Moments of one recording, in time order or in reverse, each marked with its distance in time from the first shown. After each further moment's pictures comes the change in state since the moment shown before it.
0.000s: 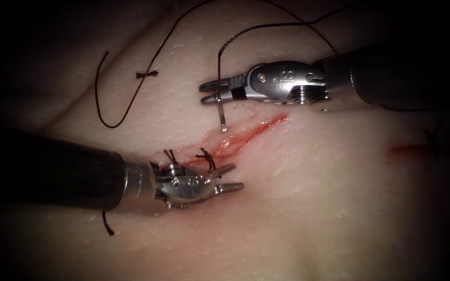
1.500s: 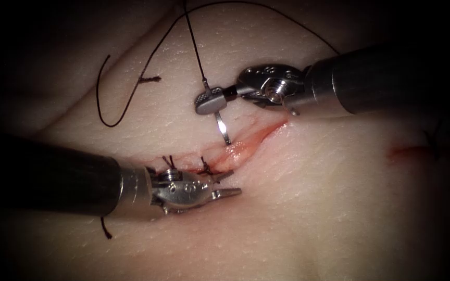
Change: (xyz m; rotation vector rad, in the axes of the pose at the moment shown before) right arm -0.001 -0.004 0.001 0.274 -0.056 0.734; left arm 0.001 0.000 -0.001 -0.003 -0.002 -0.005
